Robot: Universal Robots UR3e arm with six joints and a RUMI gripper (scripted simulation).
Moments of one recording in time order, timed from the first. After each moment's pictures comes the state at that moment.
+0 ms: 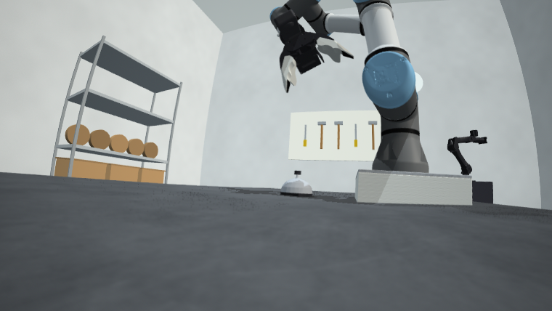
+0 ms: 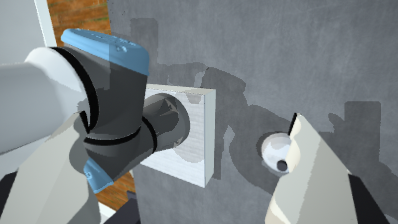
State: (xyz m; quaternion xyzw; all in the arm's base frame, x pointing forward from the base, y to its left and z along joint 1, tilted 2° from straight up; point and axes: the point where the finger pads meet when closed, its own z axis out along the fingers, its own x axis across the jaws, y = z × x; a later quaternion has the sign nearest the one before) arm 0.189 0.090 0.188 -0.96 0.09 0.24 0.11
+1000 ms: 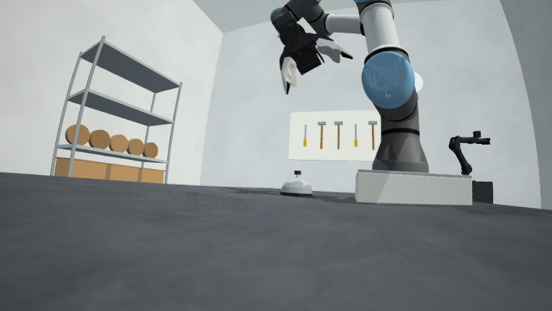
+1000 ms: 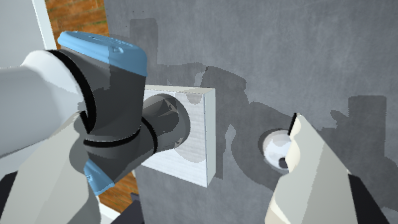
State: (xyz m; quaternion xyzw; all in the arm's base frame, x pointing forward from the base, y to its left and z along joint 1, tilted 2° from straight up) arm 0.191 0.088 0.186 -0.96 0.10 0.24 0.10
